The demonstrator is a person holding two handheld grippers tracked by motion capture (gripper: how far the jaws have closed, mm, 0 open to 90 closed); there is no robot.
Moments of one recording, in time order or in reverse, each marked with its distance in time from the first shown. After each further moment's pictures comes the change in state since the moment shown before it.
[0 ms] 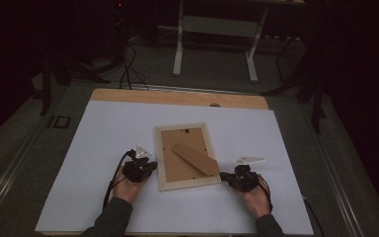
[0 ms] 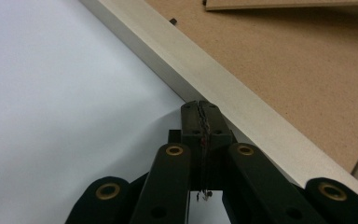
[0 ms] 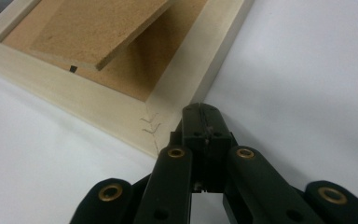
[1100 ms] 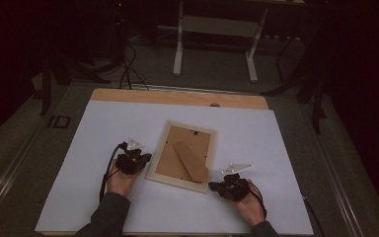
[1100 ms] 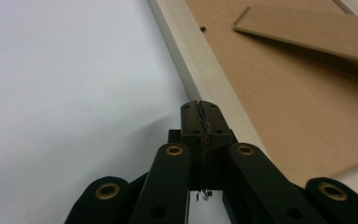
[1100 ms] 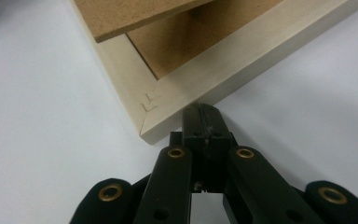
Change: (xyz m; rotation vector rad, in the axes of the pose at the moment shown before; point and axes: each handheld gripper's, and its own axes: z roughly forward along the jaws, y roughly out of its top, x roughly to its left) left arm 0.022 0.008 -0.017 -0.045 0.019 -0.018; right arm 0.038 -0.005 0.005 0.053 0.104 -0.107
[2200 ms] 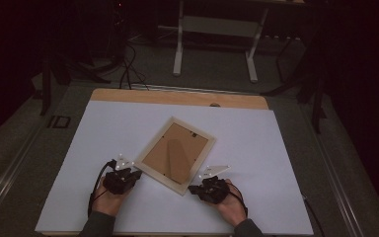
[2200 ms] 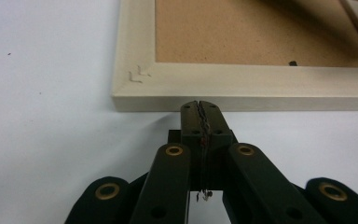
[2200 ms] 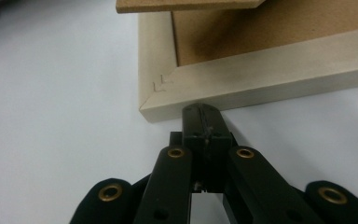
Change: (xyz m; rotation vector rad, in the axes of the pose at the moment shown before) left arm -0.008 -0.044 -0.031 0.048 0.005 0.003; right arm 0.041 0.021 0.035 0.005 0.089 -0.121
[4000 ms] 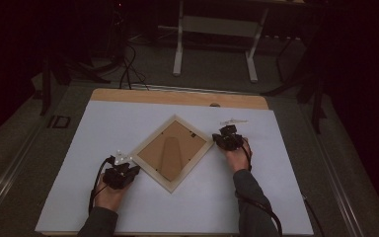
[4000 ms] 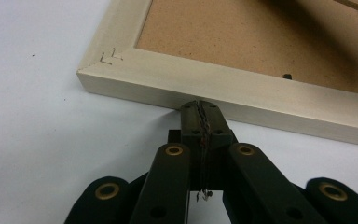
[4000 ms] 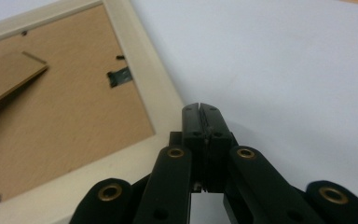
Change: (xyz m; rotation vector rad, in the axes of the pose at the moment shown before) left arm 0.013 0.003 0.010 -0.014 0.033 -0.047; right arm -0.141 0.067 -0.006 -0.122 -0.401 0.264
